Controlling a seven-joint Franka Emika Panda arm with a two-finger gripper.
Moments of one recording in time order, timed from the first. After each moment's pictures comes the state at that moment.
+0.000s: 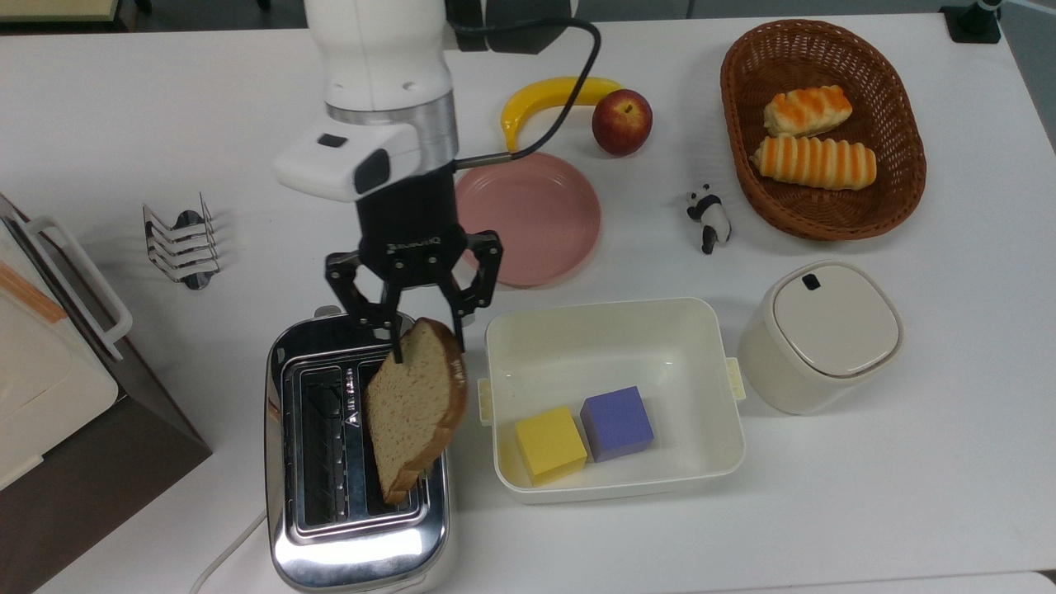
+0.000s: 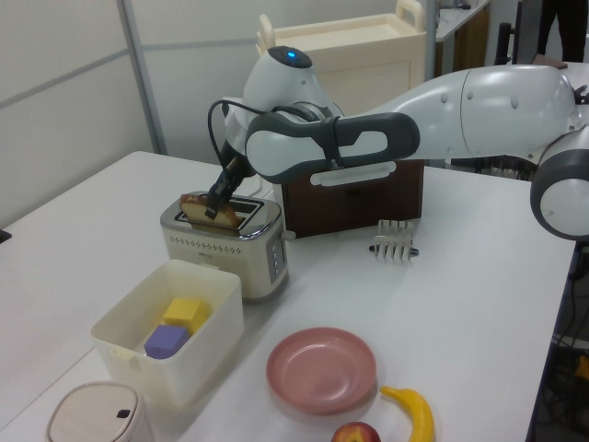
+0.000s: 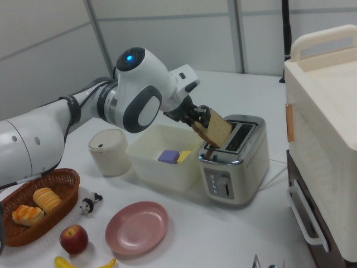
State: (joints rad) arm 0.03 0.49 -0.03 -1.32 0.11 2.39 -0.28
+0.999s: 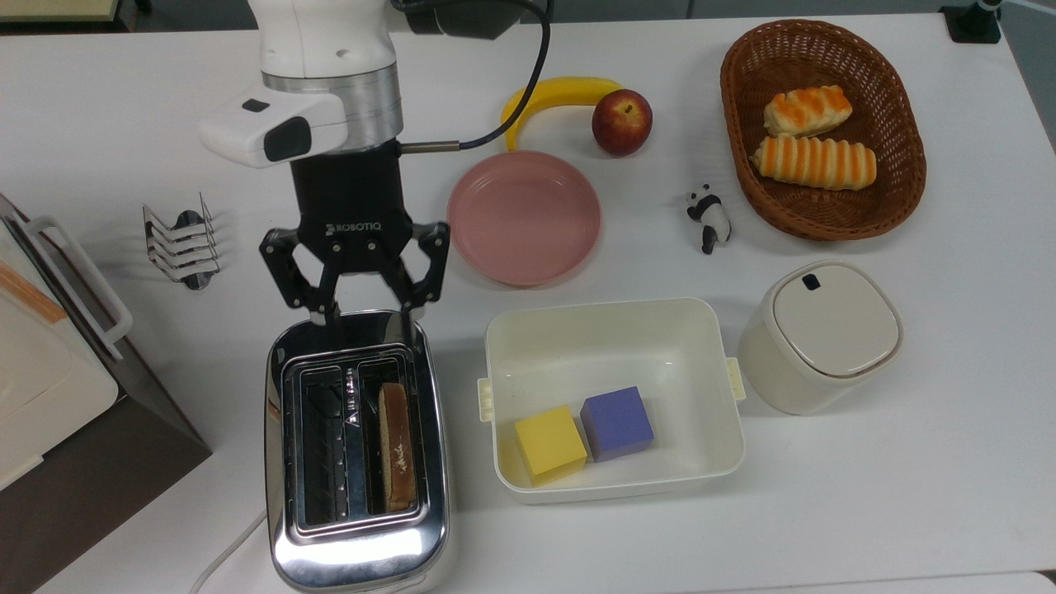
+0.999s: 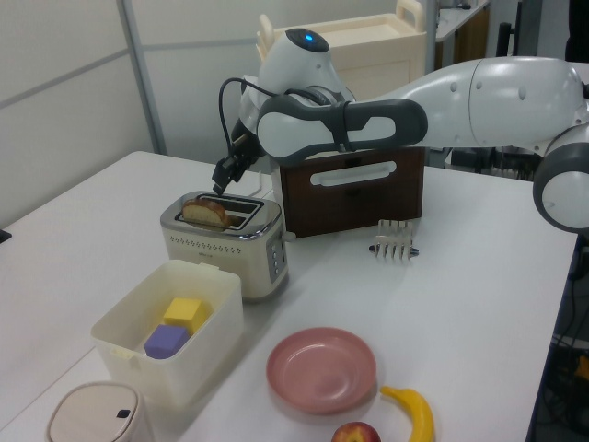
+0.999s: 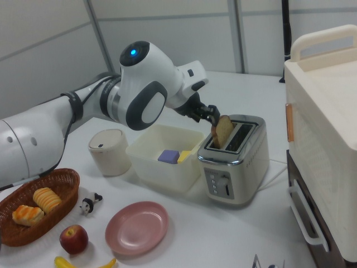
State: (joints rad) arm -0.02 0.47 -0.04 -1.31 0.11 2.37 -0.16
